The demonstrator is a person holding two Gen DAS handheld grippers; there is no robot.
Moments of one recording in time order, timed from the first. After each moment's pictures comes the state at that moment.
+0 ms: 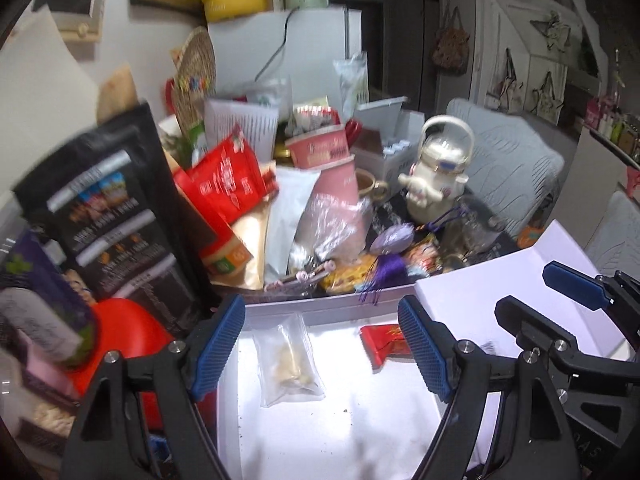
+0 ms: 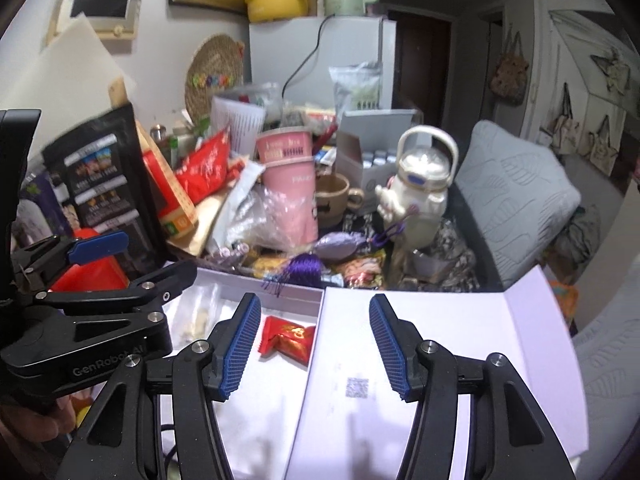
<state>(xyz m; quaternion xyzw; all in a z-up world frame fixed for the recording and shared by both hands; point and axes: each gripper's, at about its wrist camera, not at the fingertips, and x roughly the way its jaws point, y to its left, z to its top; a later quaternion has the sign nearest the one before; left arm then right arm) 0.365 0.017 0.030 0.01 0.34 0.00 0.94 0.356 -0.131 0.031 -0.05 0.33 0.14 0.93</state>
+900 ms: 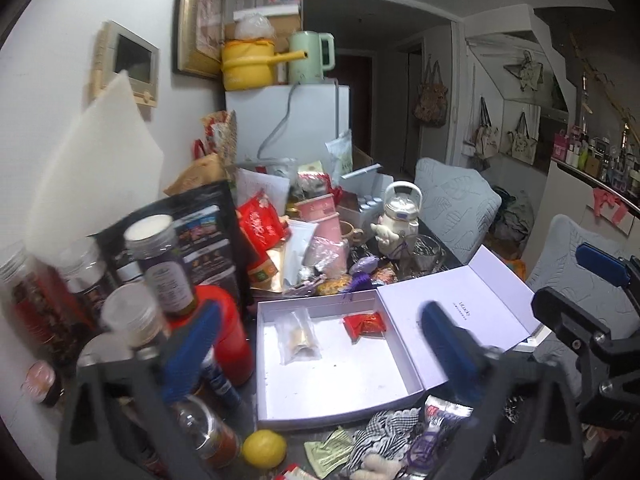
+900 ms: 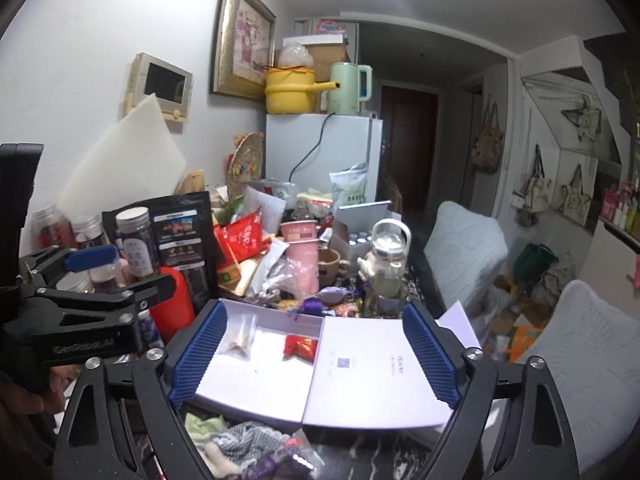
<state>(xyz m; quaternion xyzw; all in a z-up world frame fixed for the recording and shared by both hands) 0.190 0.030 0.114 0.00 0.24 -0.01 0.97 0.179 -0.155 0.127 -0.05 0.20 0.14 0.97</state>
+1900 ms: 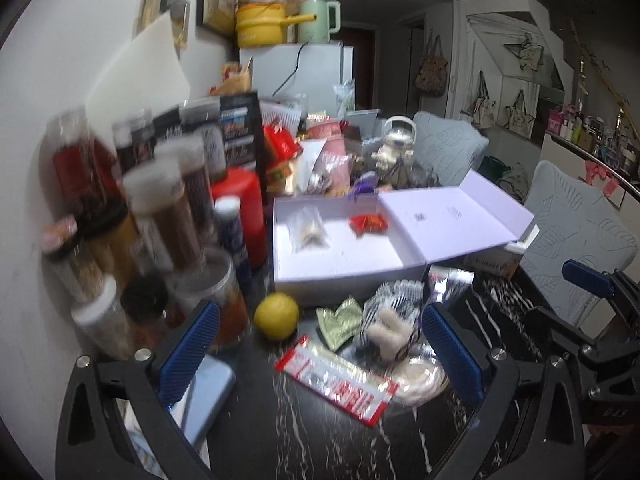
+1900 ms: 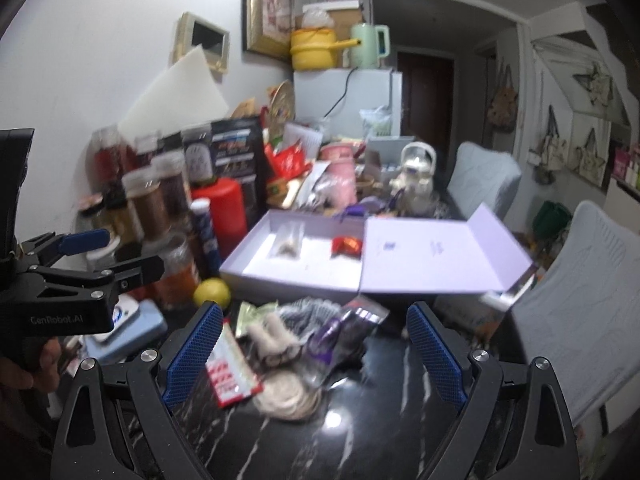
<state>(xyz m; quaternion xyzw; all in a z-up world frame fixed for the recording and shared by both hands) 0.076 0.054 0.030 -0.01 0.31 -0.02 0.95 0.061 -0.145 0.034 -0.04 0.27 0.18 0.95</state>
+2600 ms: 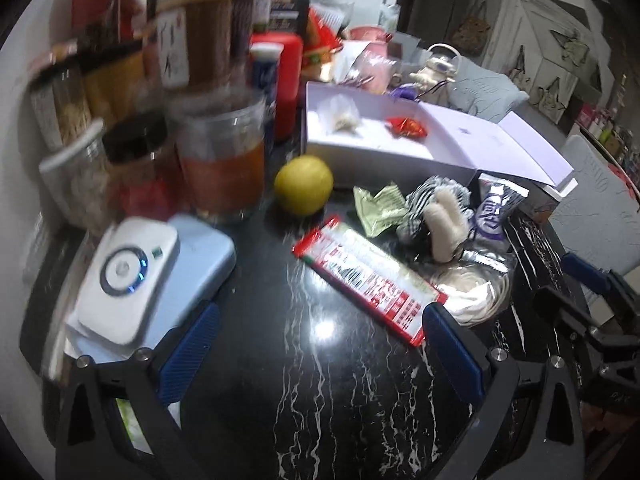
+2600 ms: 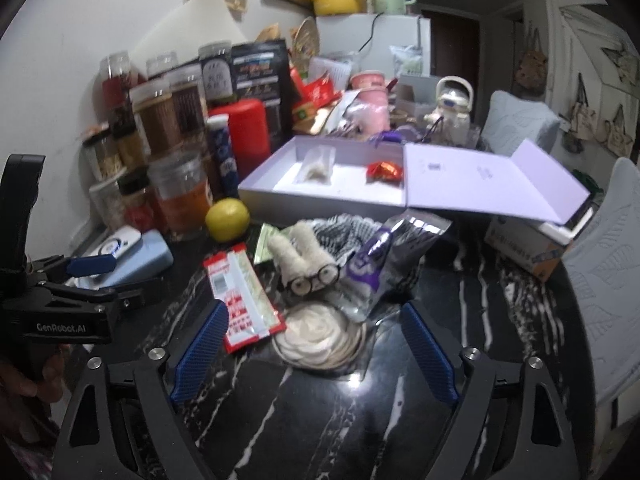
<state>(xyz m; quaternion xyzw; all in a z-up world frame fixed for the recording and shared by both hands) 0.072 0.090 -0.074 -0.09 0.43 0.01 0.90 0.071 -0.119 -0.049 -0.05 0.34 0.21 0.91</state>
